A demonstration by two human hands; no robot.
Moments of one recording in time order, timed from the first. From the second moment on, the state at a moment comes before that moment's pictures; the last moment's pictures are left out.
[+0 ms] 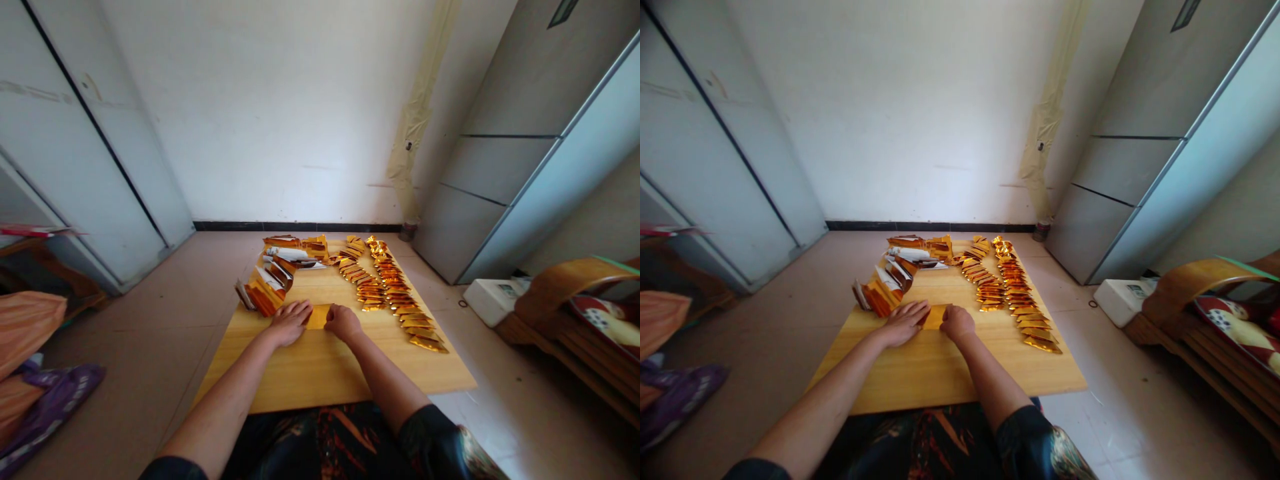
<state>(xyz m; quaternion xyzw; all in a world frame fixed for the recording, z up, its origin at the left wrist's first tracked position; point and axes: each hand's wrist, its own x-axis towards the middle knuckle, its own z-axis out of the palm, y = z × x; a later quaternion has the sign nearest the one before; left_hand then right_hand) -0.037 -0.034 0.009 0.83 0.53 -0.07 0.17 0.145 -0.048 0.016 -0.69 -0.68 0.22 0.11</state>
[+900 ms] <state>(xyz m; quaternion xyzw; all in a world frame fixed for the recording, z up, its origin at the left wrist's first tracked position) -0.038 -0.034 0.018 0.83 0.51 -0.05 0.20 0.159 -0.051 -0.008 -0.48 -0.85 0.10 0.20</state>
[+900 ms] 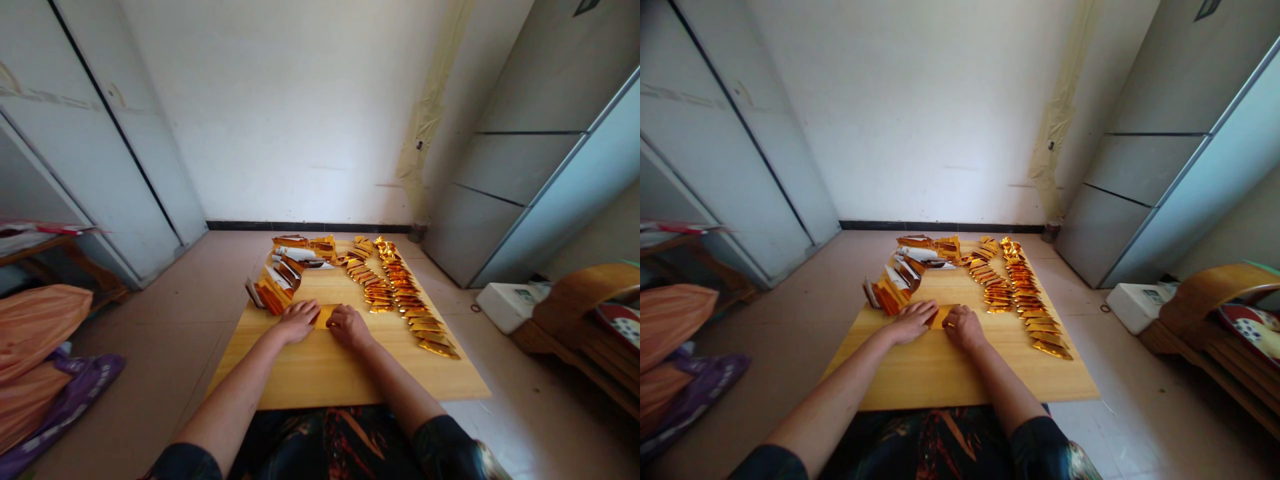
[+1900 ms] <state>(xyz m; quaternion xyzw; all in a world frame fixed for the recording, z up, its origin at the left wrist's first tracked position) -0.032 -0.047 -0.012 0.81 0.55 0.16 0.11 0.163 -0.039 -0.003 -0.60 -0.77 0.09 0.17</state>
